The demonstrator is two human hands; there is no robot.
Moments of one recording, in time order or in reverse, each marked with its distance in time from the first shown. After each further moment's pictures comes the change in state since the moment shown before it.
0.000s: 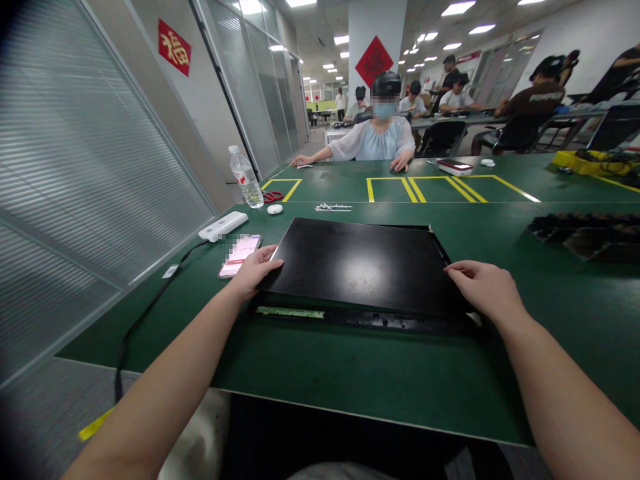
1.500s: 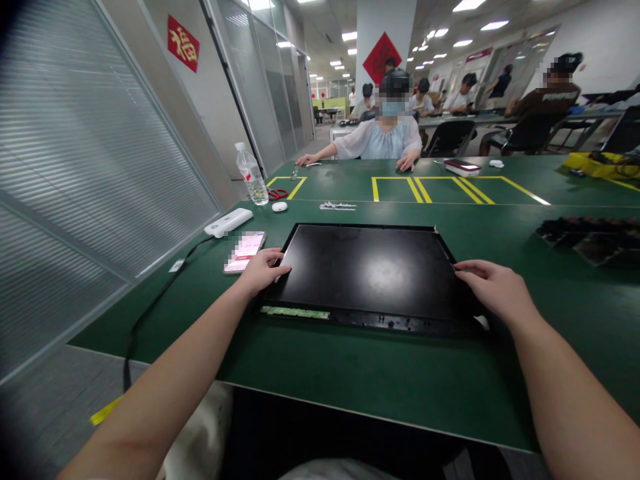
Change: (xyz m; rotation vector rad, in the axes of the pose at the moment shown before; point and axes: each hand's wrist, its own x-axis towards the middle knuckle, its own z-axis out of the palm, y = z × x) left_hand 0.014 -0.021 -0.020 0.758 0.123 0.167; right_hand 0.006 0.007 -0.002 0.253 -0.049 0.184
